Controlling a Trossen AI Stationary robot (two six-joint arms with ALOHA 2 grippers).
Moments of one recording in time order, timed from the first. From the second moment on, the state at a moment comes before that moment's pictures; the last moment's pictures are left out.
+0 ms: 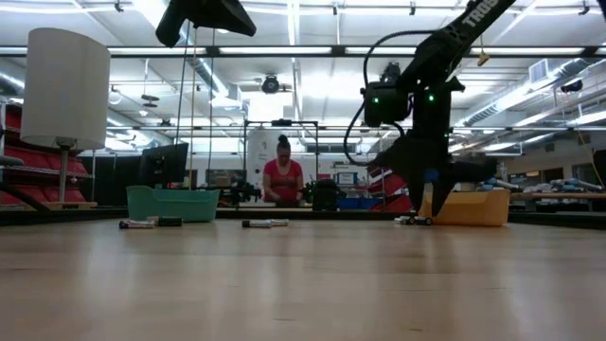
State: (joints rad) left arm -0.29 1.24 0.98 -0.20 -0.97 -0.66; right arm -0.41 1.74 1.02 -0.73 0.29 -1.05
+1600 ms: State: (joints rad) left arm -0.30 1.24 0.98 -0.17 -0.96 -0.63; right arm -0.50 1.64 1.01 -0.51 -0.01 -0.91
